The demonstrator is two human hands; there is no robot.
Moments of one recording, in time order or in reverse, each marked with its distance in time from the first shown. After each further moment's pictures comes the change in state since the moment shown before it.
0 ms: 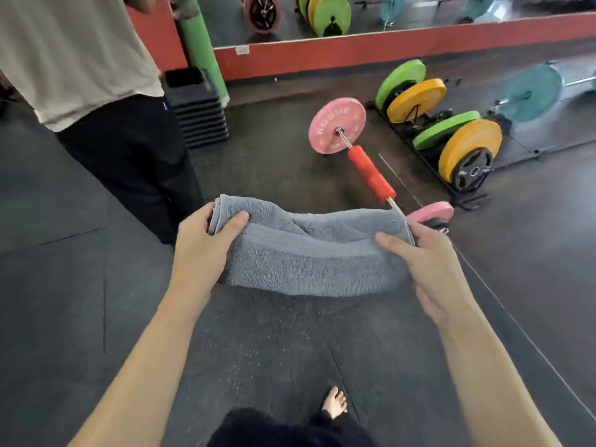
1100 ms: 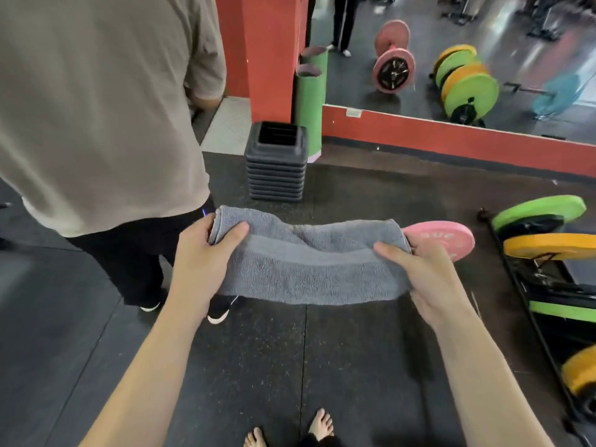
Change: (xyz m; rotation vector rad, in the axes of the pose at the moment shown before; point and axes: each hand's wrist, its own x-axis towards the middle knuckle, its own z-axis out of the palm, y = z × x) left_hand 0.523 0.018 0.029 0.008 0.478 -0.101; right_hand 0.610 -0.143 0.246 -0.091 -0.474 -0.024
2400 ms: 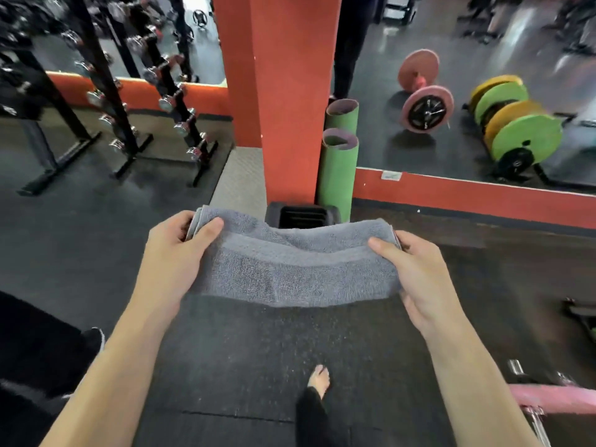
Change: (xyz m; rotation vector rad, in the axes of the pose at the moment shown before) left_hand 0.679 0.028 0.040 0.073 0.016 0.048; right_hand 0.613 -0.150 0.250 0.078 0.027 -0.057
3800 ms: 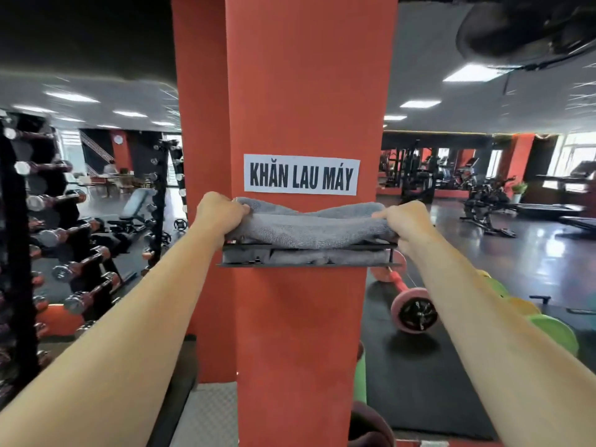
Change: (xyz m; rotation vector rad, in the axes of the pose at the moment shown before) left_hand 0.796 0.321 0.135 -0.001 0.047 0.229; right_hand 0.691 -0.433 0.192 -0.112 0.383 -0.265
